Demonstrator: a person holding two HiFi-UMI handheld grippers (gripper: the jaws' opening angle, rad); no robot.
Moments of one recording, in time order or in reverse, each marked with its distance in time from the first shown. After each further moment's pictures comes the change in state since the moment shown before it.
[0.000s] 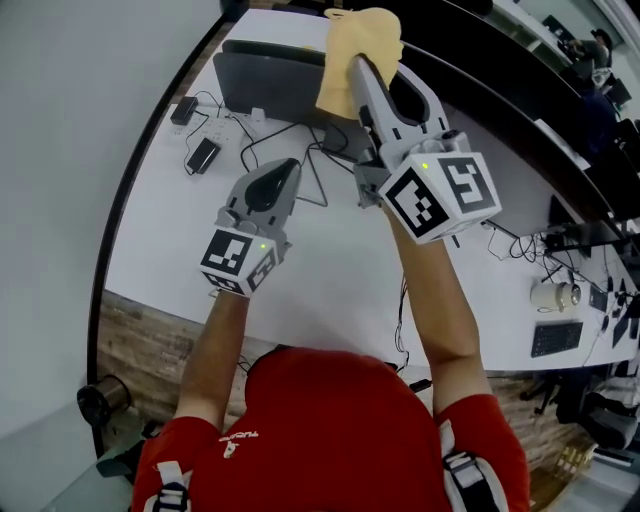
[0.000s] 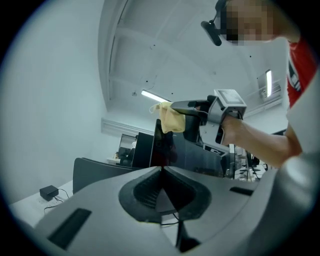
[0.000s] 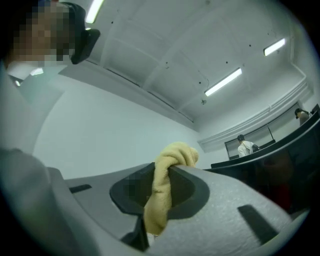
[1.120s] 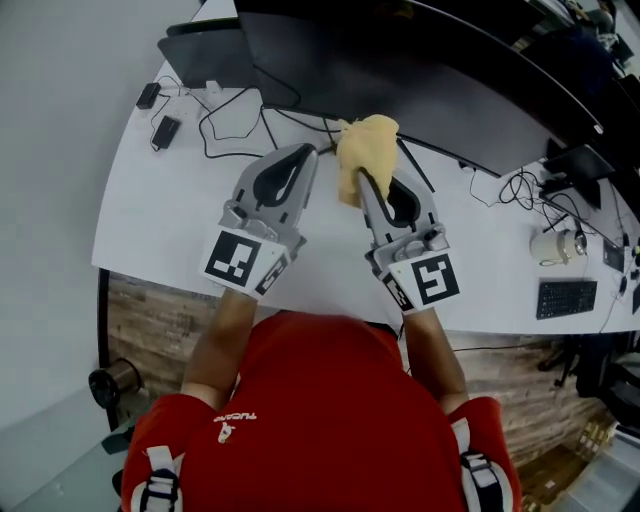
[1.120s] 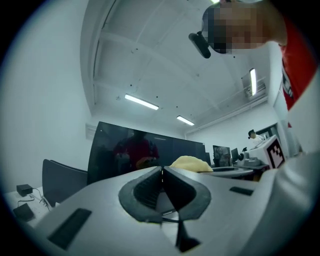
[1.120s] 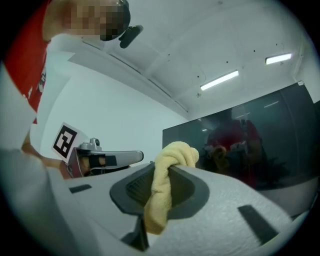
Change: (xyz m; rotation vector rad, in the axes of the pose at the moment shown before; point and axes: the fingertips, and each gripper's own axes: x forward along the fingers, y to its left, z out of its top) left arm 0.027 -0.196 0.009 0.068 -0.040 -0.098; right arm -0.276 -0.036 -0.090 -0.101 0.172 -0.064
